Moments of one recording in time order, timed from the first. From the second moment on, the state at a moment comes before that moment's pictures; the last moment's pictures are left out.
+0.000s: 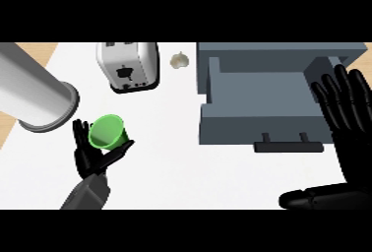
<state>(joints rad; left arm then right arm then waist) -0.40 0.07 0.28 -0.45 0.49 0.11 -0.98 -0.10 -0.08 -0.05 -2.09 -0.16 0.13 0.19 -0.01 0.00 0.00</state>
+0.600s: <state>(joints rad) -0.44 0.07 0.28 -0.37 0.46 0.02 -1.08 -0.11 -0.08 -0.05 -2.09 -0.15 0.12 0.19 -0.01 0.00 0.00</state>
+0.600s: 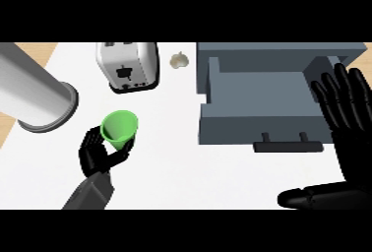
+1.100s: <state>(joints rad) -0.38 0.15 0.16 -0.46 0.36 -0.13 -1.04 -0.09 -0.09 -0.06 -2.08 -0.15 0.14 0.17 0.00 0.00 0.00</state>
